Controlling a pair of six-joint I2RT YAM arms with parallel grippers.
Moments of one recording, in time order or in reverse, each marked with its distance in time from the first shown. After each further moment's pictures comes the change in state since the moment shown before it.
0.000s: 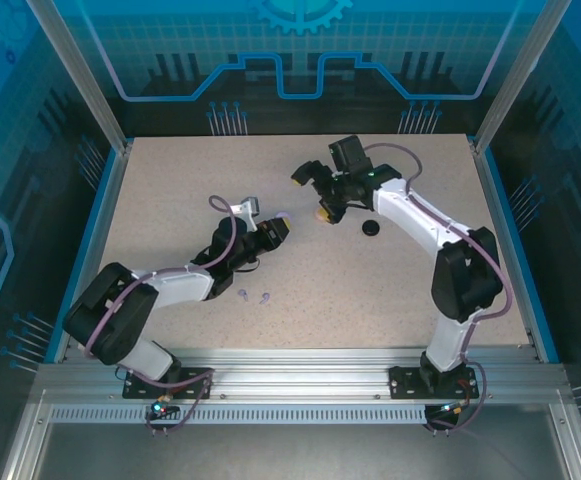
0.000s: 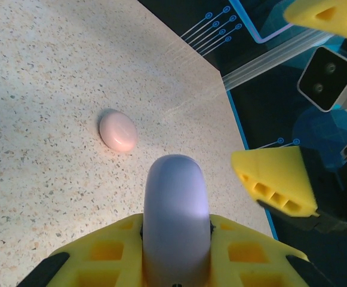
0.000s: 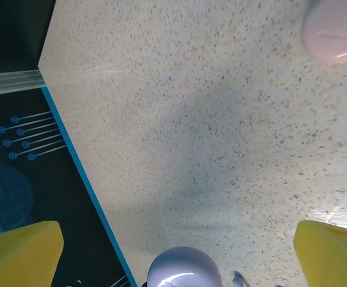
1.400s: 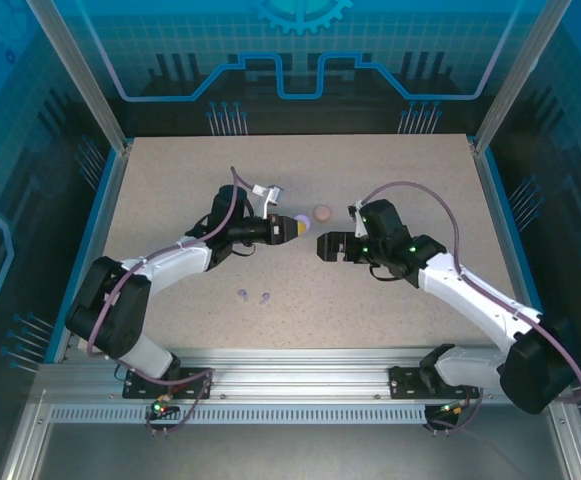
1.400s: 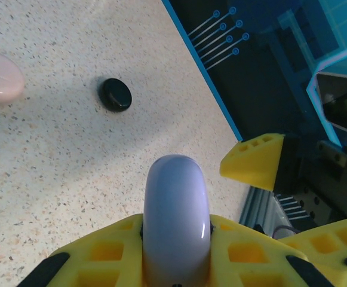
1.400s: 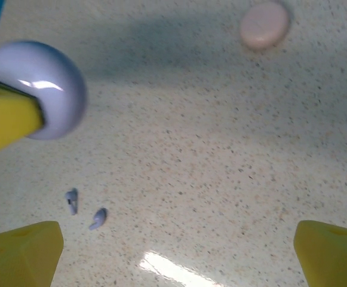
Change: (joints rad) left arm 0.105 0.046 0.267 -0.383 0.599 0.311; right arm 0.096 -0.595 -0.655 0.131 0.166 -0.667
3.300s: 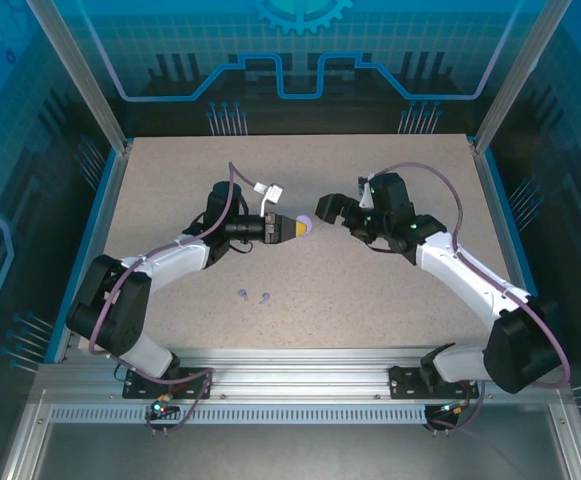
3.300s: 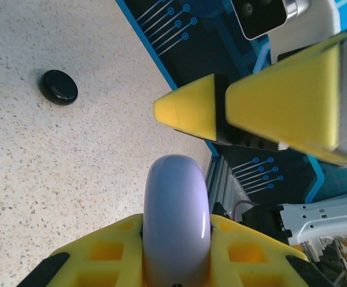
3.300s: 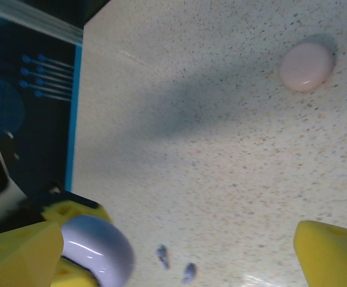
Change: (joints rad) left arm 0.024 0.006 0.001 0.080 0.179 -0.034; right arm -0.121 0.142 0.135 0.133 -0.179 0.329
